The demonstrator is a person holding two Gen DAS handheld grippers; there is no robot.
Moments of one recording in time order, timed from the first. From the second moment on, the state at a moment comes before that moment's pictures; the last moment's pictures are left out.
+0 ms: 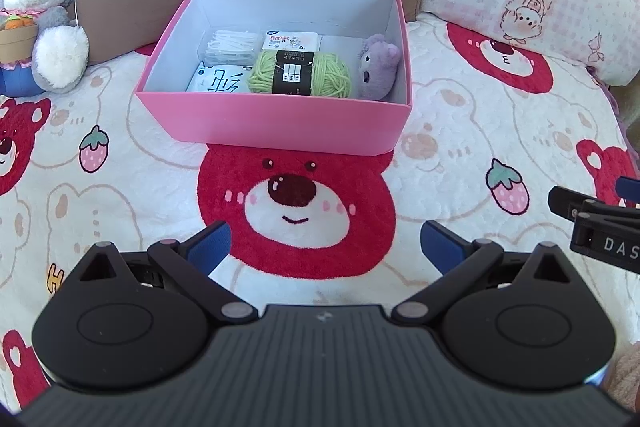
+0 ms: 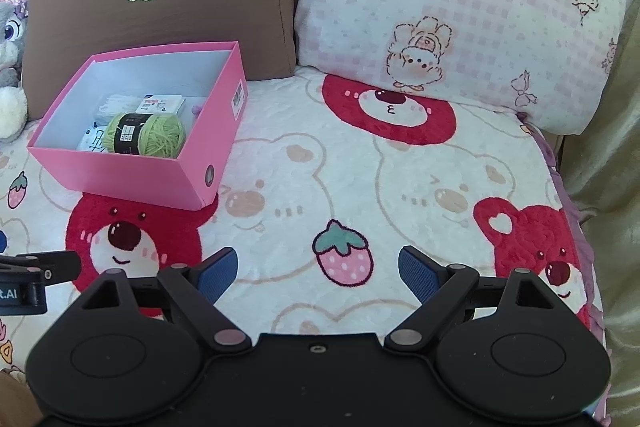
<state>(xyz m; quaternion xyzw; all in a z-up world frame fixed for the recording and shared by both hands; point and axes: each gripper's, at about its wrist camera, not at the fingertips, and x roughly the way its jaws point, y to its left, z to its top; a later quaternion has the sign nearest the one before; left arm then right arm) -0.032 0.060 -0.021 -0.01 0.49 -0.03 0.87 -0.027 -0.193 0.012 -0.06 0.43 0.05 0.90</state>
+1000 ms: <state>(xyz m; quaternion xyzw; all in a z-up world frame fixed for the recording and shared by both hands) -0.029 0.070 -0.022 -0.02 0.49 -0.03 0.87 -0.025 -0.212 0.012 -0.05 0.44 0.02 0.90</state>
